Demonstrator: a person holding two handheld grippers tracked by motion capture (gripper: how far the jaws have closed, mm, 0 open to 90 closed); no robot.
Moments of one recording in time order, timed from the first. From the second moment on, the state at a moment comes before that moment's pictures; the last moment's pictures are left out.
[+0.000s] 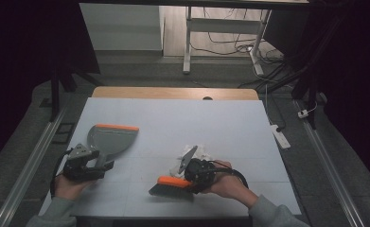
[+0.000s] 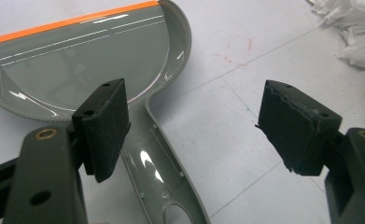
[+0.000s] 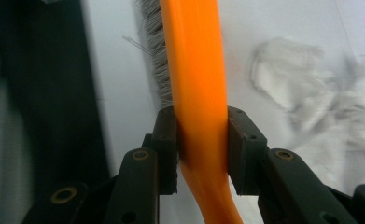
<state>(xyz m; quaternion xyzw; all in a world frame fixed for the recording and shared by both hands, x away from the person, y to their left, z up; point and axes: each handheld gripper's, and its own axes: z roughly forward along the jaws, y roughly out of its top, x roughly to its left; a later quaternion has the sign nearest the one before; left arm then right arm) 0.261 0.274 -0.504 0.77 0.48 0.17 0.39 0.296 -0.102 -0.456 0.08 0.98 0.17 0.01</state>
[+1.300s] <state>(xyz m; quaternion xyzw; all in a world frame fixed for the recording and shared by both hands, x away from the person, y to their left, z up) 0.262 0.275 -0.506 0.77 0.48 0.17 0.38 0.332 -0.151 -0.454 0.10 0.98 0.18 0.08</state>
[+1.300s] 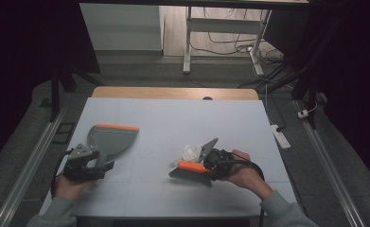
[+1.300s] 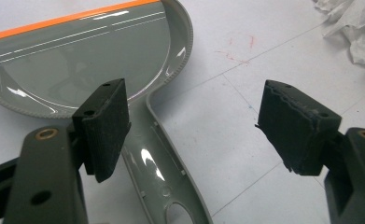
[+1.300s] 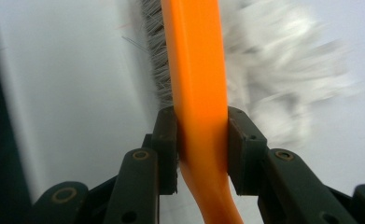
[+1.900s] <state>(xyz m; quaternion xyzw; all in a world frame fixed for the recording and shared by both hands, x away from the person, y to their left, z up) 0.261 0.273 -0.506 0.77 0.48 0.17 0.39 0.336 -0.205 -0.405 0.22 0.92 0.30 0.13</state>
